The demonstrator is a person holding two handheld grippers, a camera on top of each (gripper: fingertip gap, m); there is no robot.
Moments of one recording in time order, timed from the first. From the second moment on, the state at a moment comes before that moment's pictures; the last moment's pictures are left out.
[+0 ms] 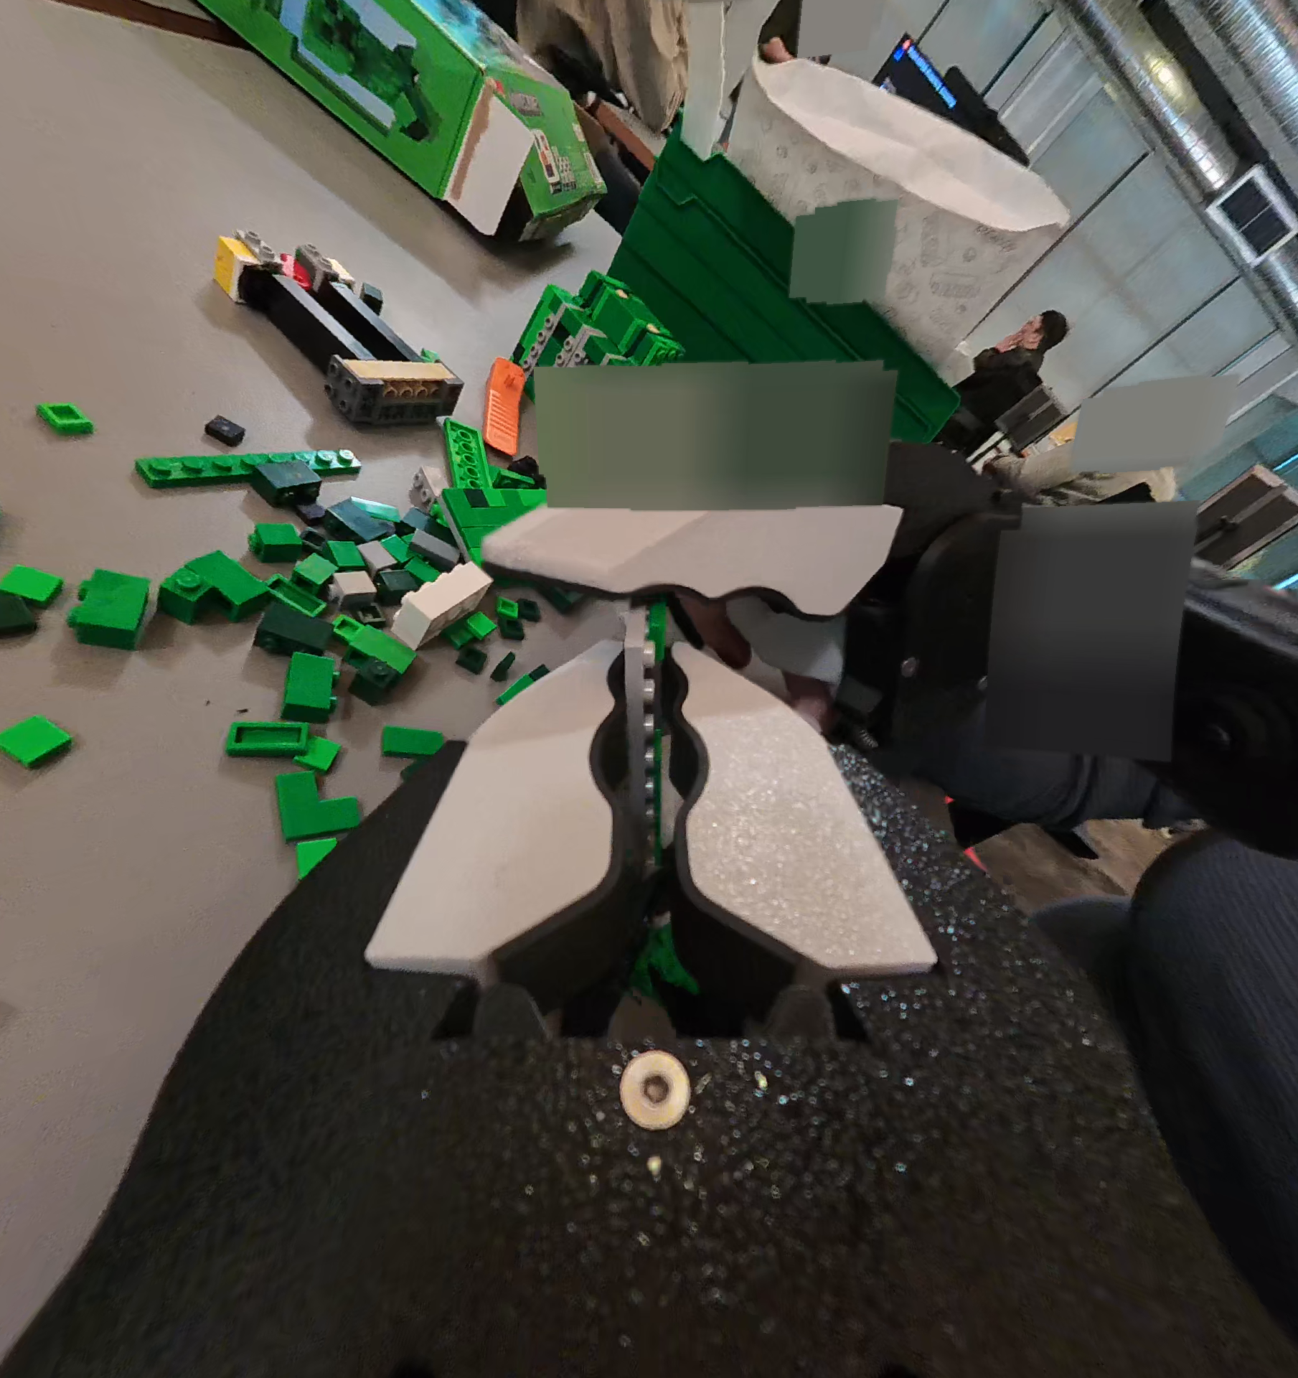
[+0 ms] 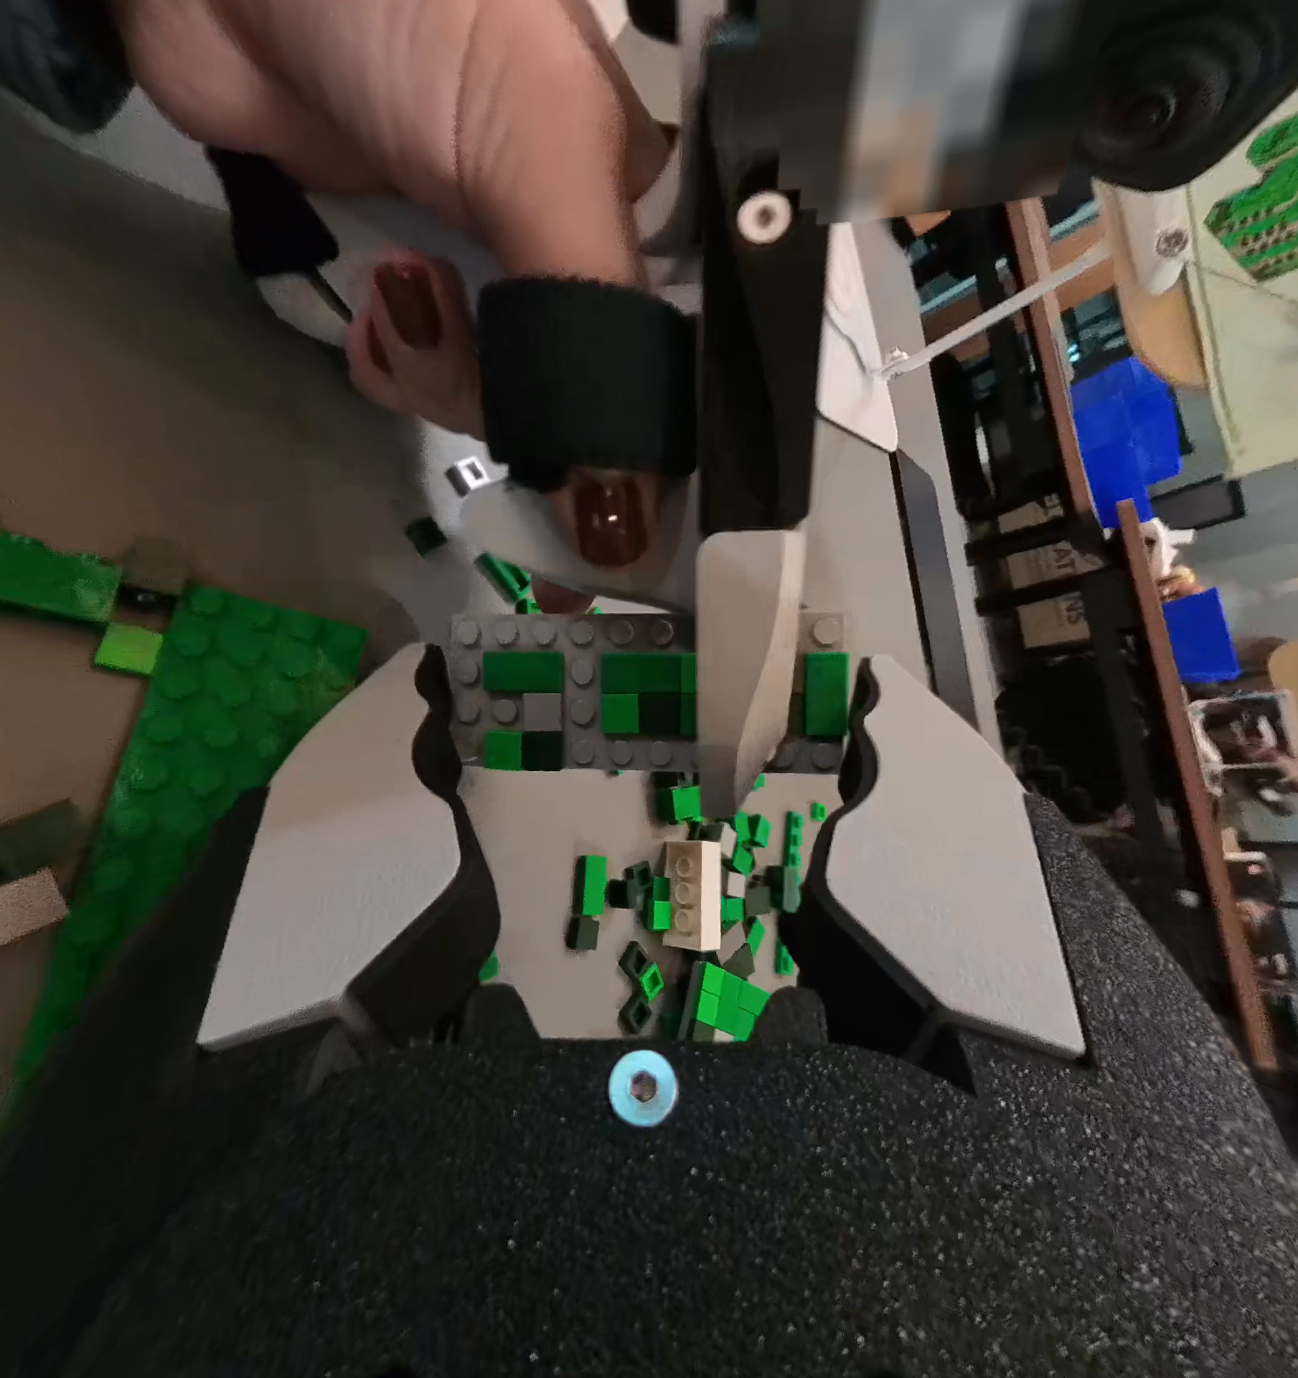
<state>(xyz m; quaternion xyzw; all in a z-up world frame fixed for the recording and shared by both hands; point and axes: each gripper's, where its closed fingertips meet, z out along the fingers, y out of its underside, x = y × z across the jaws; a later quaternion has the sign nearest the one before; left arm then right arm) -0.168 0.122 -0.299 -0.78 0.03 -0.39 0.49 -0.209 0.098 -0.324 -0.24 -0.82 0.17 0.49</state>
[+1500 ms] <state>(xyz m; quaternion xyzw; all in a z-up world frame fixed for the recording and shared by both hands) -0.182 0.129 -0.289 -0.74 -0.08 -0.45 0.50 -0.238 0.130 -0.308 -0.18 -0.75 -0.09 0.63</state>
